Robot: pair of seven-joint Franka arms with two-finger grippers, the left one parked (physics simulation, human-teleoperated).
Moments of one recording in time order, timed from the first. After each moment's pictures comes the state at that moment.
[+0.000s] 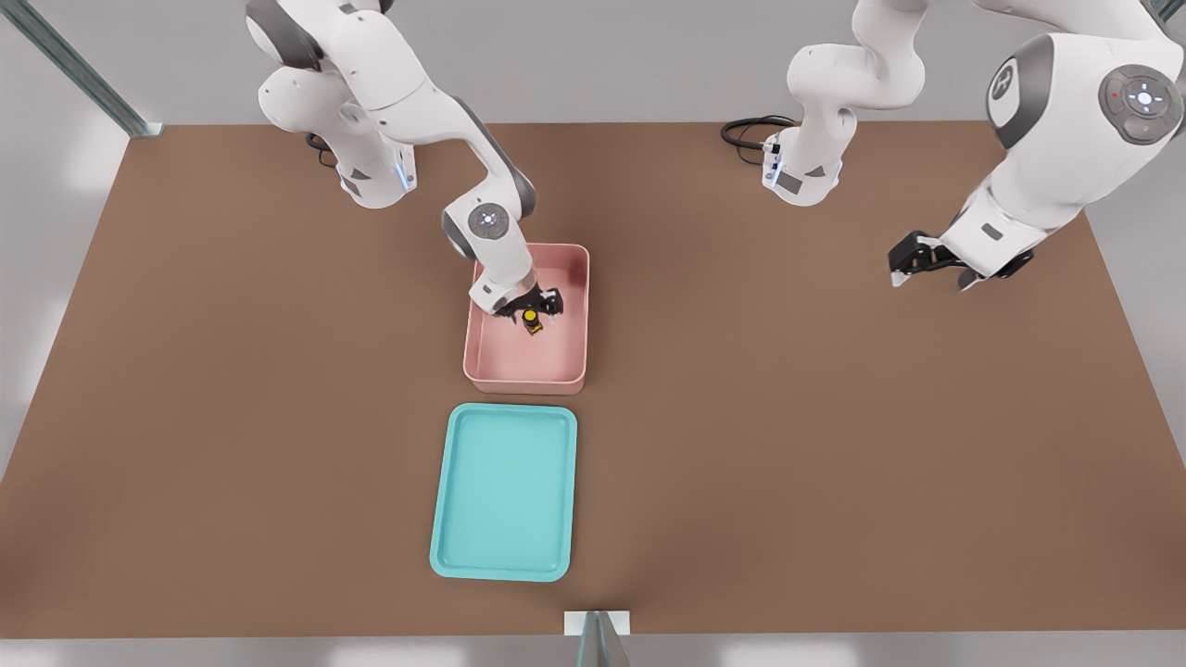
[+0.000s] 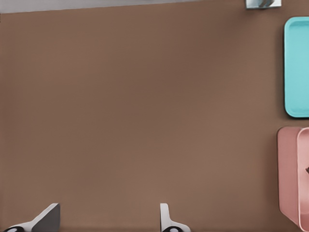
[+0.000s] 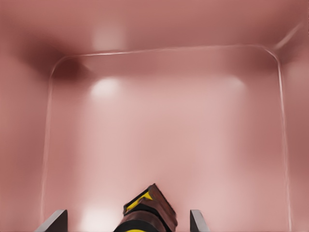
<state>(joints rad) 0.81 0.36 -0.02 -2.32 0.09 2.86 0.76</state>
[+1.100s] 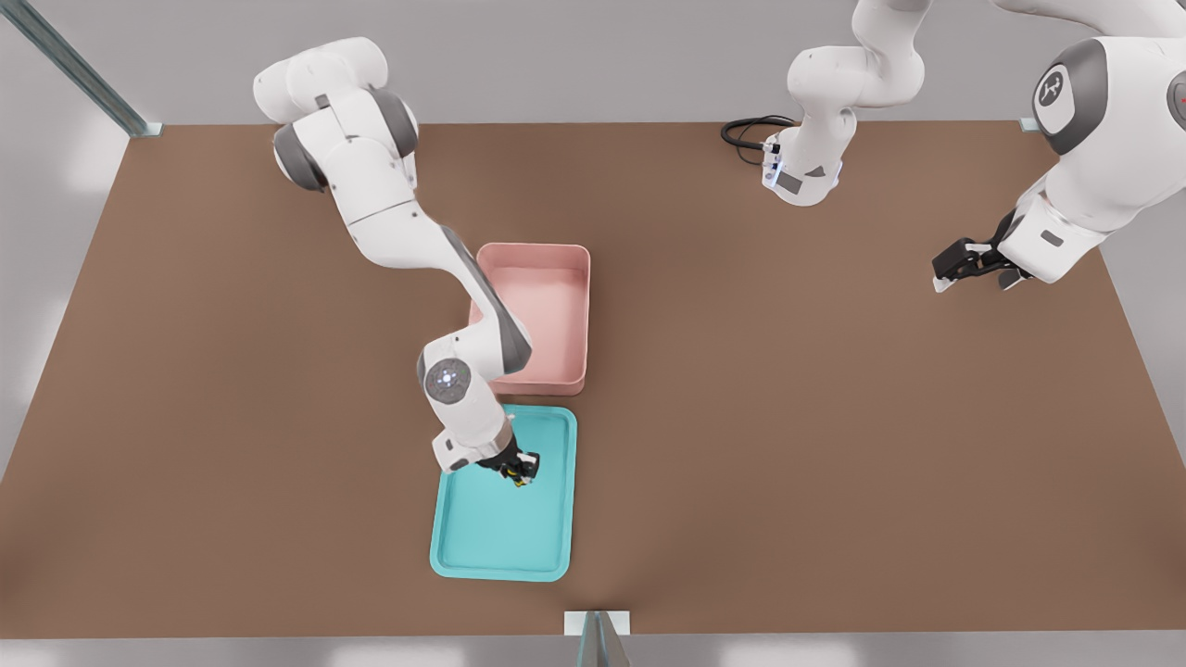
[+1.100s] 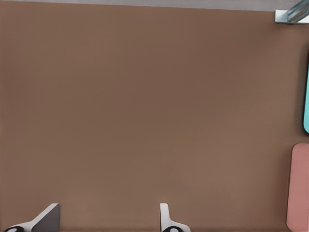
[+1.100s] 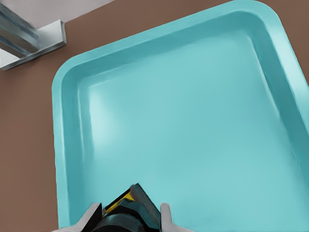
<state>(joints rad) 0.49 0.96 -0.03 -1.23 0.15 2.50 0.64</state>
